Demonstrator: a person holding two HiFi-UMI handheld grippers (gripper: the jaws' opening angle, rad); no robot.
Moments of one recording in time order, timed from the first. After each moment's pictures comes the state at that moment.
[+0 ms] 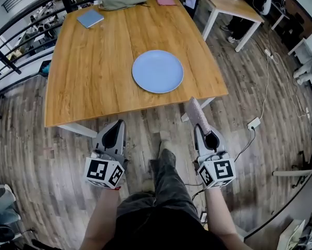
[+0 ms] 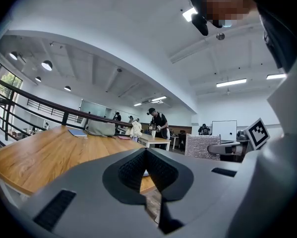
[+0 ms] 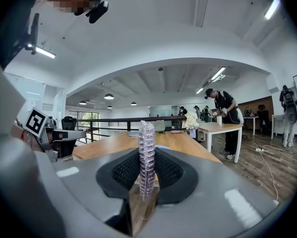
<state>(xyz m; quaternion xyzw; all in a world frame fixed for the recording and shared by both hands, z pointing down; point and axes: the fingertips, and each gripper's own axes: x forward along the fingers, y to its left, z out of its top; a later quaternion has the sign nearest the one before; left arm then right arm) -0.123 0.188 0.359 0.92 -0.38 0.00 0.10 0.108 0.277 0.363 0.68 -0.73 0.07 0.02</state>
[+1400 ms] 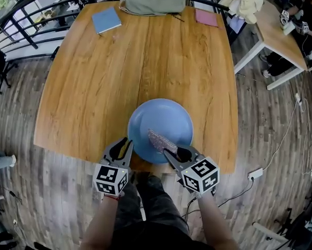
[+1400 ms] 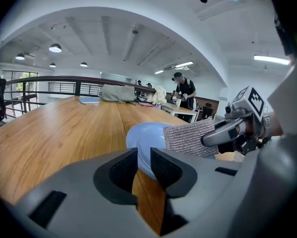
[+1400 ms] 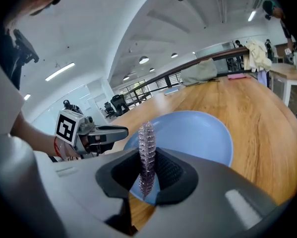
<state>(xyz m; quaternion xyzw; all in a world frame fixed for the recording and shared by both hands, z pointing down) -0.033 0.004 0.484 0.84 -0.47 0.18 0.21 0.095 0.032 0.475 0.34 -0.88 0.30 0.17</state>
